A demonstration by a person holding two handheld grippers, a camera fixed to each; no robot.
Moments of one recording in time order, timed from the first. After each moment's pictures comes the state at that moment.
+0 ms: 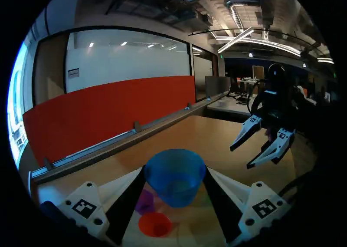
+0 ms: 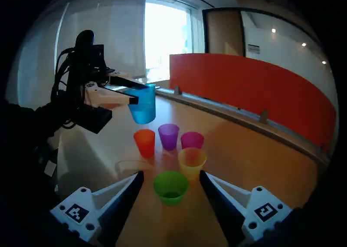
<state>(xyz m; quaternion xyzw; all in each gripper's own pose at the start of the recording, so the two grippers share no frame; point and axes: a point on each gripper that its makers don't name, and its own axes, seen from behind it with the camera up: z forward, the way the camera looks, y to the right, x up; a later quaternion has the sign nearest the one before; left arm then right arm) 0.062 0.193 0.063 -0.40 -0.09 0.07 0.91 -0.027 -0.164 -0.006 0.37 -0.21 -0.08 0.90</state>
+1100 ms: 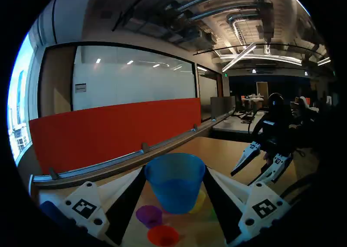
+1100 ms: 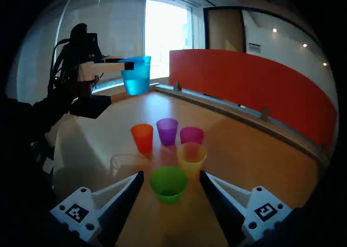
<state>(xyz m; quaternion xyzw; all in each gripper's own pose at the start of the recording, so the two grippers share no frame) 0.111 0.177 0.065 -0.38 -0.02 0.04 0.92 -0.052 -0.167 -0.001 0.37 -0.22 -0.09 0.90</state>
